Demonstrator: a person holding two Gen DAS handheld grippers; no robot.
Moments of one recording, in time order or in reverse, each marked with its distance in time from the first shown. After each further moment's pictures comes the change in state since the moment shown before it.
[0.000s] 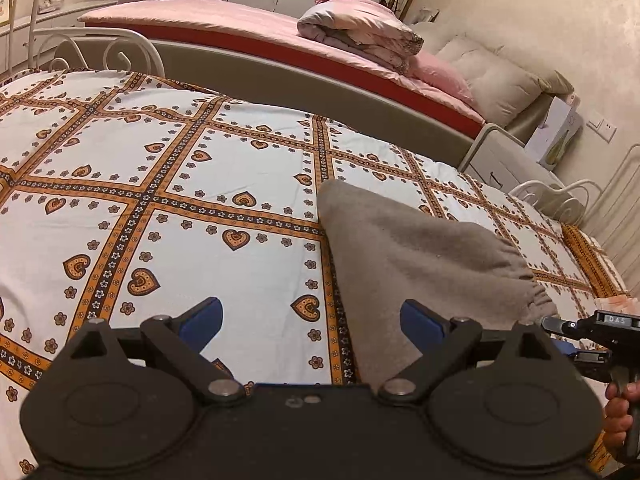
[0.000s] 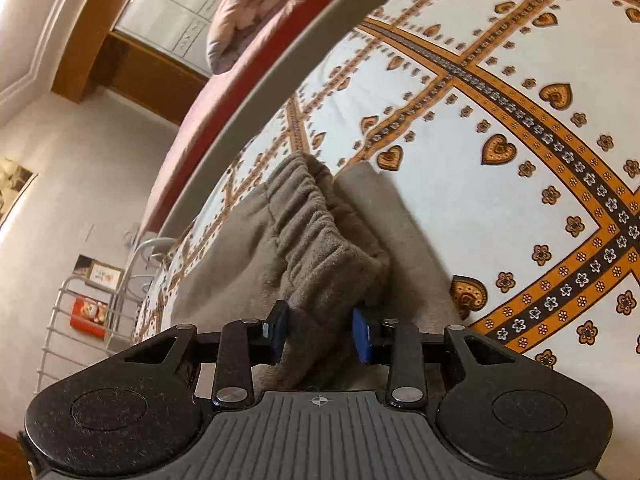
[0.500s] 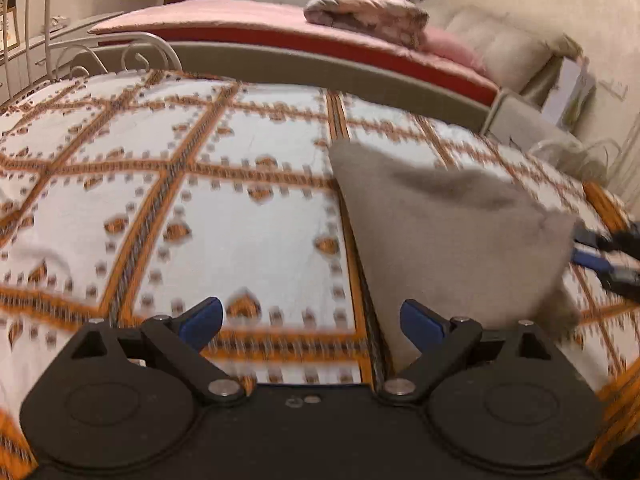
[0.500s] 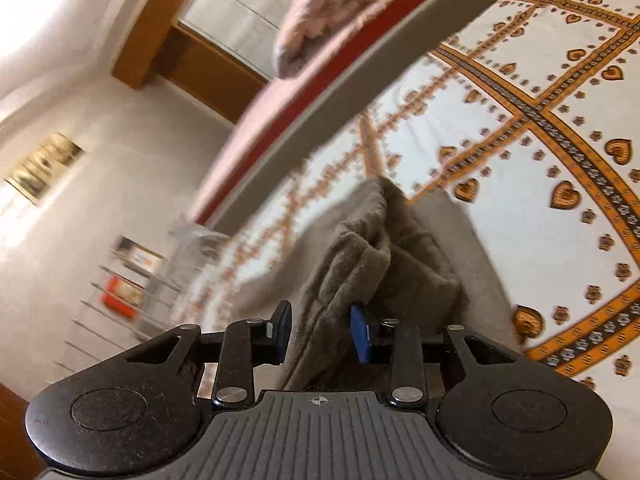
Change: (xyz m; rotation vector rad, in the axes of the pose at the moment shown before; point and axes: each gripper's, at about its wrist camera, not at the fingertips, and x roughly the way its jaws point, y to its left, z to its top) left arm -0.030 -0.018 -0.048 0.080 0.044 0.105; right arm -0.012 0.031 -0.002 -0.138 -0.025 0.096
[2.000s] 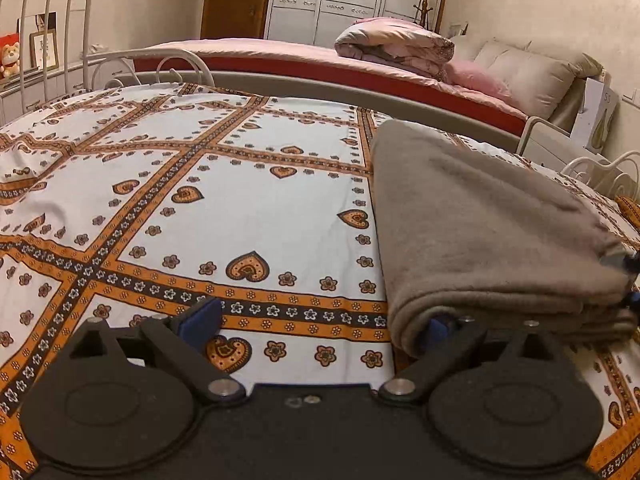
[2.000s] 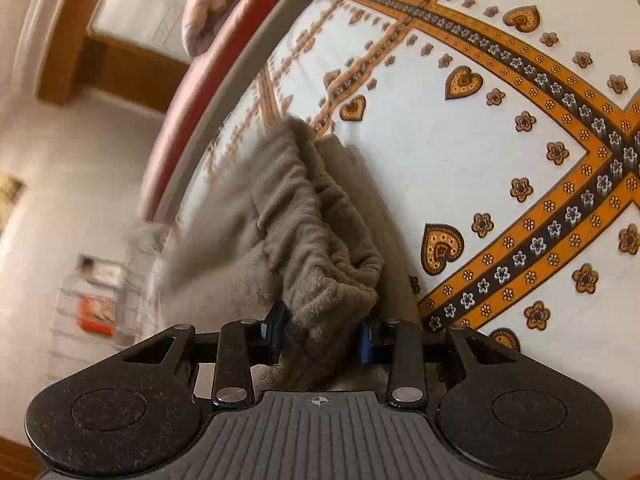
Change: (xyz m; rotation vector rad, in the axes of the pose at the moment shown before) left arm 0.038 -0.004 -0.050 -0.042 -0.171 0.115; right arm 0.013 -0.060 -0.019 0.241 0.077 -0.059
